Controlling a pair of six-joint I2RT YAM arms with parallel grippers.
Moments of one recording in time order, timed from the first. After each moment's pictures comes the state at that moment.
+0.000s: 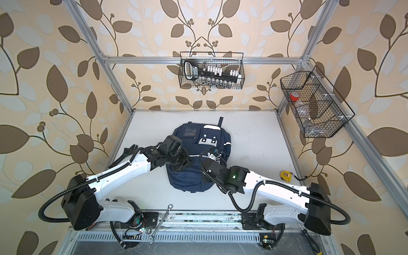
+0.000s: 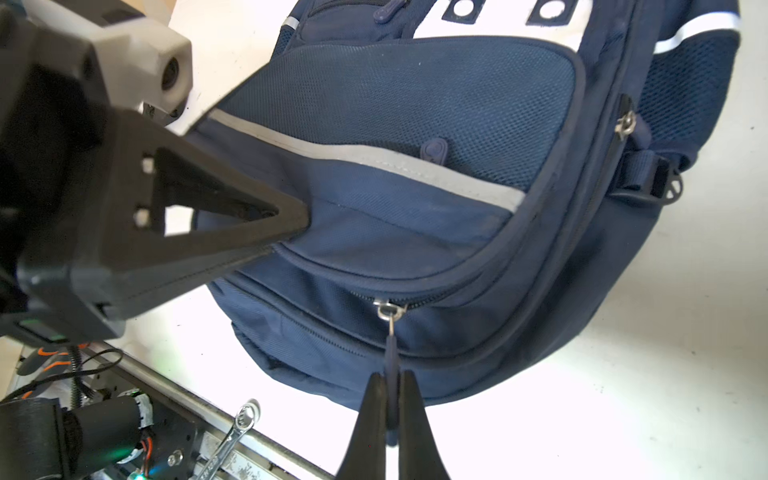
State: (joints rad) left arm -0.66 1.34 0.99 -0.55 0.28 -1.39; right arm 1.08 1.20 0.93 -0.62 0.37 0.88
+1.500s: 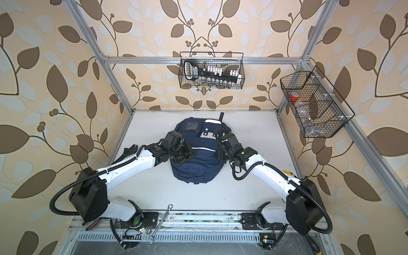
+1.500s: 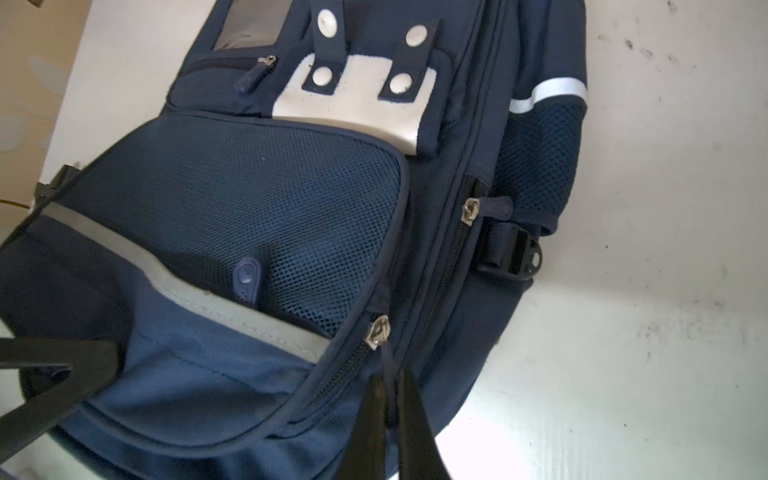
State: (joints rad) left arm -0.60 1.45 1.00 -0.35 0.31 -1.28; right arm 0.55 1.34 0.95 -0.48 0.13 0.52
